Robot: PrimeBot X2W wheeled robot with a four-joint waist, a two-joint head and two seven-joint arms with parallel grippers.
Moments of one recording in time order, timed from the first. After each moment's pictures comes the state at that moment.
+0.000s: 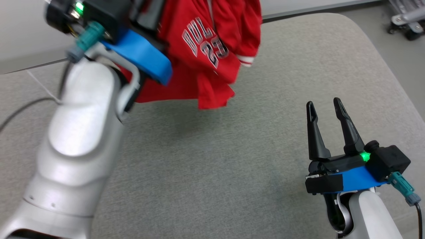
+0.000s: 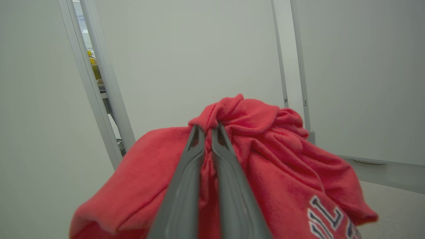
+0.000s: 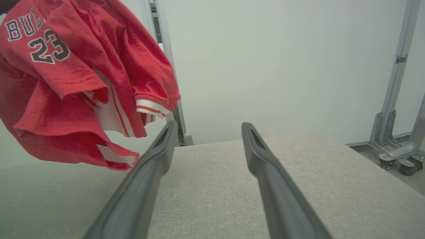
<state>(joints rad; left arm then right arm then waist) -1.03 0.14 -0.41 0.44 -0.21 -0.13 -0.12 -0.26 -0.05 0.08 0.12 0.17 0.13 -0.26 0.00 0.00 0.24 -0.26</state>
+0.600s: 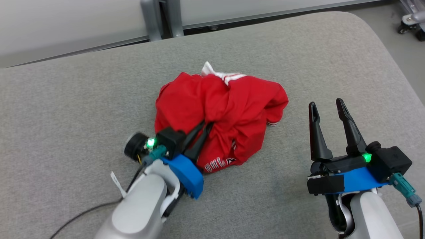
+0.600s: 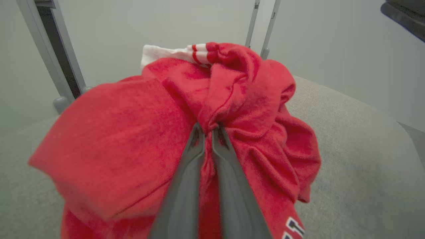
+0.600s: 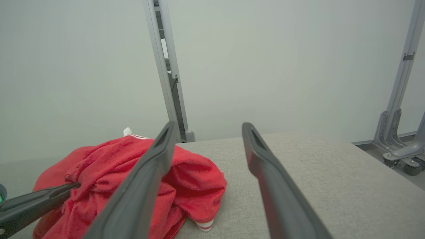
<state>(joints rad) -0.66 0.05 -0.62 0.66 -0.32 -0.13 -0.22 -0.25 -0.05 0.07 0.11 0.16 0.13 -0.26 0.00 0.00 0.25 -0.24</state>
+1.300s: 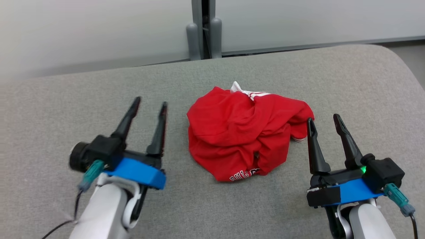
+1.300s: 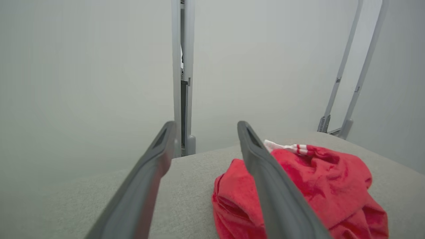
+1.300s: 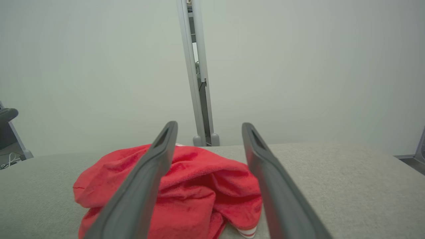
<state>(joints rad) -0.46 0.12 -0.36 0.34 -0.30 -0.02 -0.26 -0.20 -0.05 0.07 0.14 0.12 0.13 -0.26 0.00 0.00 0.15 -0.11</state>
